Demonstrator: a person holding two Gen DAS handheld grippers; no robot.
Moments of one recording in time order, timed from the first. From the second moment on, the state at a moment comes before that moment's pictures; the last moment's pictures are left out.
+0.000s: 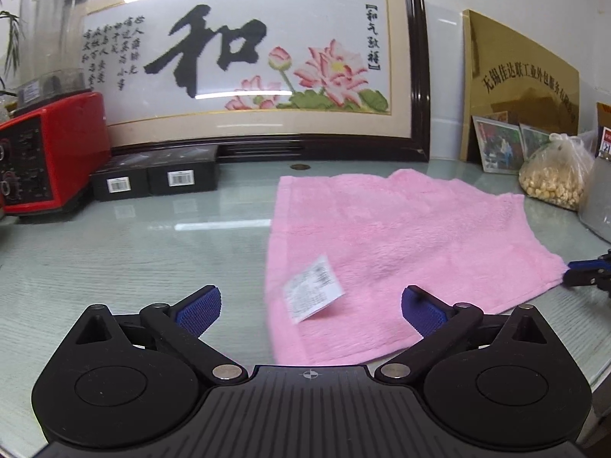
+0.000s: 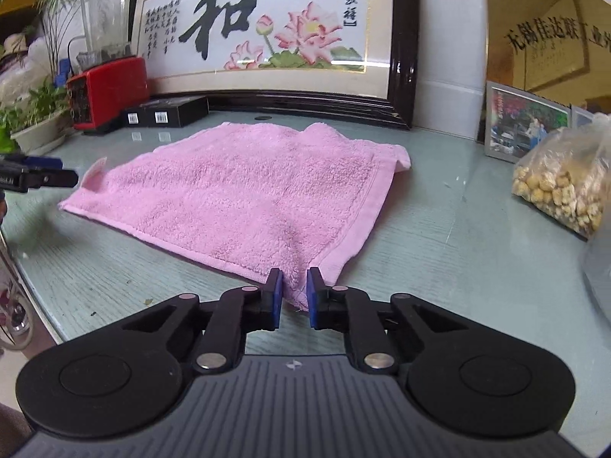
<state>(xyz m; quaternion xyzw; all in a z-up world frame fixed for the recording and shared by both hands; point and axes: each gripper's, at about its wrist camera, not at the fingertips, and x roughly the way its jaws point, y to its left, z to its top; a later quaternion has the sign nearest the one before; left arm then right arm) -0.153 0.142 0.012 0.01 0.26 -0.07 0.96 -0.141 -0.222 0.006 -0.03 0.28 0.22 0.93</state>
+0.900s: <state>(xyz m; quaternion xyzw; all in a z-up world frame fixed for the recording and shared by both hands) -0.170 0.101 -0.015 0.08 0.25 -0.23 0.94 -0.188 -0.272 0.000 0.04 0.25 0.20 0.95</state>
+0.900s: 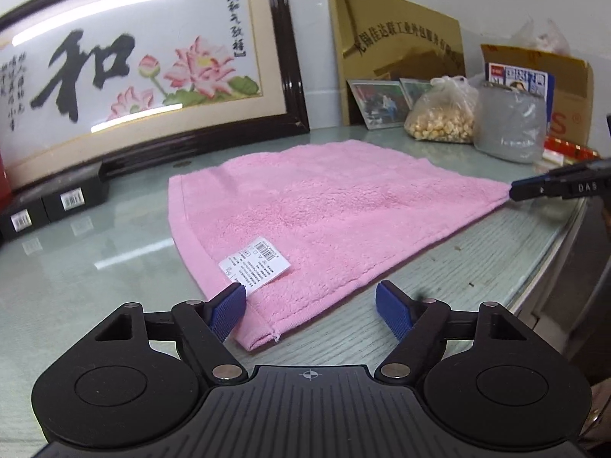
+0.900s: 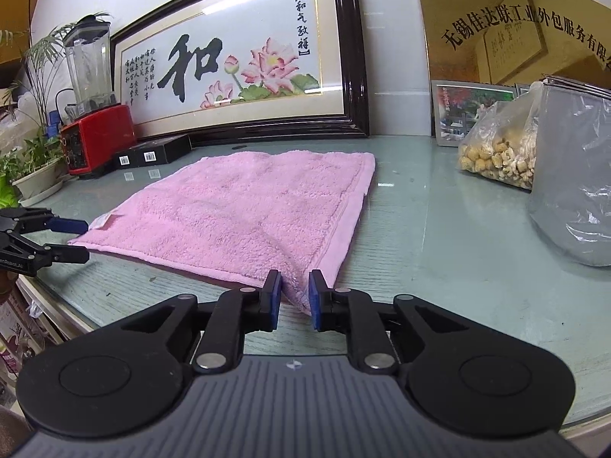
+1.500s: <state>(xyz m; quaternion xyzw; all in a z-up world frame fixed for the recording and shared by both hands) -0.171 0.109 -0.013 0.10 0.23 -0.20 0.95 -0.186 -0.296 -0.003 0.10 0.23 0.21 0.95</state>
